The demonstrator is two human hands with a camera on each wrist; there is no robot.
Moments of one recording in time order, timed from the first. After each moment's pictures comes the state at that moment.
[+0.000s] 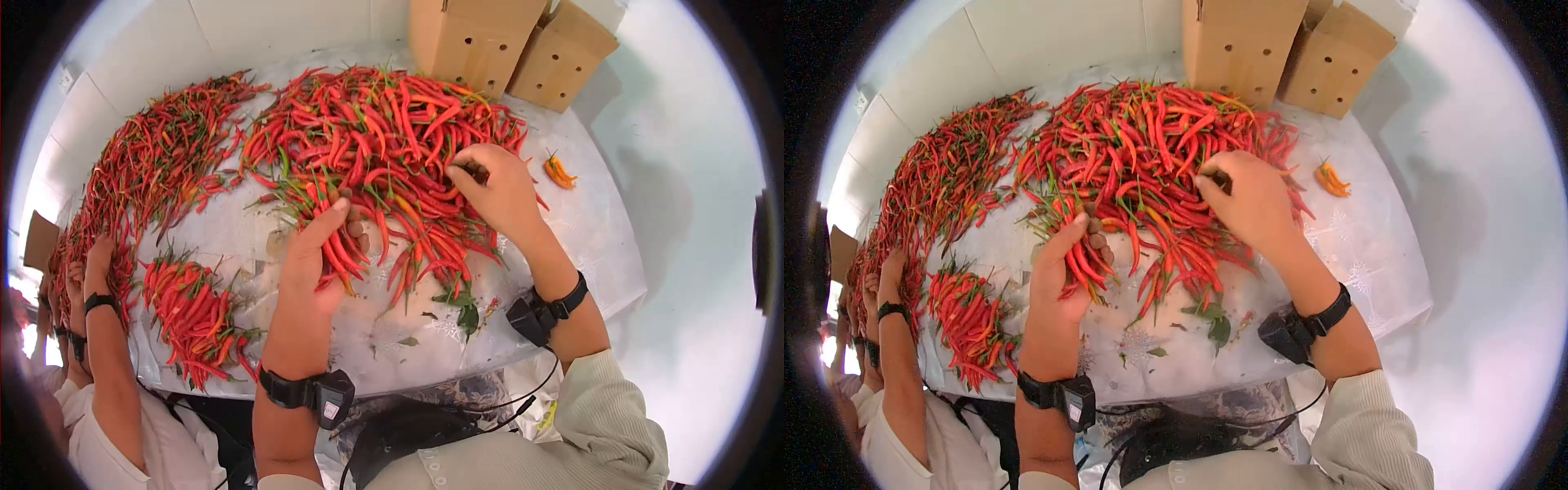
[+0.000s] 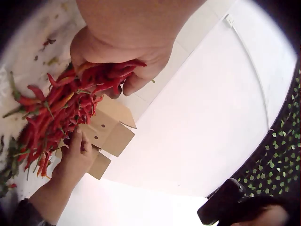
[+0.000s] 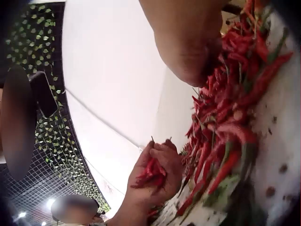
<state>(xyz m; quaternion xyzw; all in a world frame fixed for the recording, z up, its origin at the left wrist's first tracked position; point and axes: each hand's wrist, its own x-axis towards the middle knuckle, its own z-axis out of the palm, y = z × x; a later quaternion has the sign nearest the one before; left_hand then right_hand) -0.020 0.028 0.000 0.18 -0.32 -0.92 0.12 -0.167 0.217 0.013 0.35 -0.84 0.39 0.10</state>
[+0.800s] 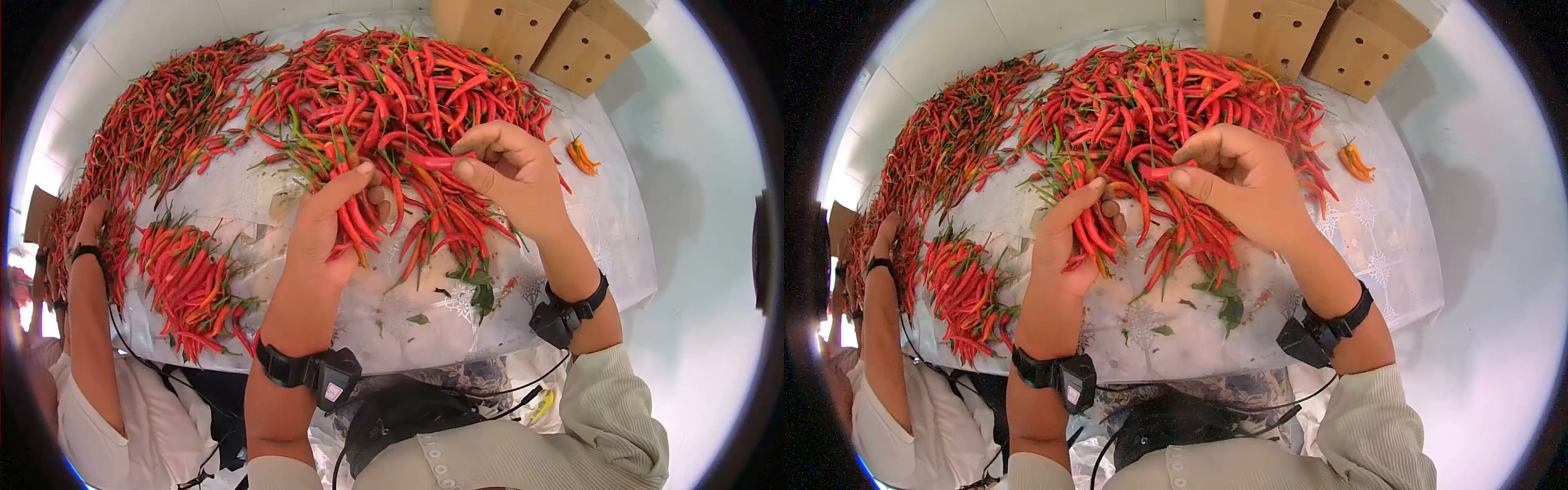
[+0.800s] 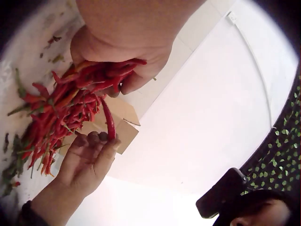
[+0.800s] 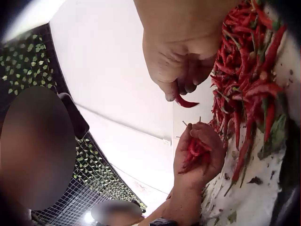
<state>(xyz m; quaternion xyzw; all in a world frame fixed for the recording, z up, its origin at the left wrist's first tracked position) -0.021 0.028 -0.007 0.18 -0.32 -0.93 0.10 -0.135 0.207 0.022 0.38 -0.65 0.64 -0.12</state>
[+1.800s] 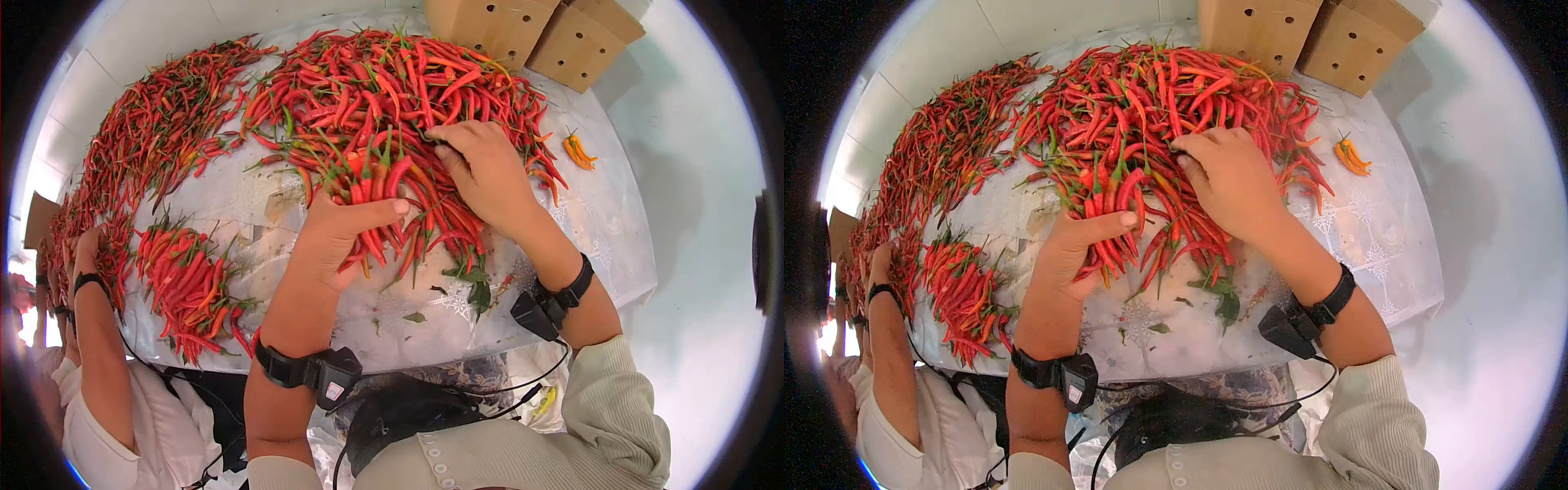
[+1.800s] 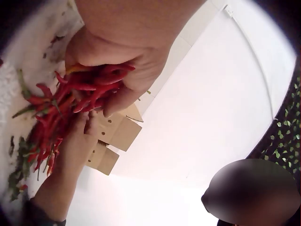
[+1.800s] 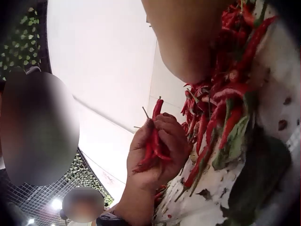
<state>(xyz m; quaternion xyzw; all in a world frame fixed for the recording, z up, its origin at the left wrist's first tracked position) -0.019 0.043 0.000 0.12 -0.47 -0.87 0.08 -0.155 0.196 -0.008 0.46 -0.82 0.29 0.16</state>
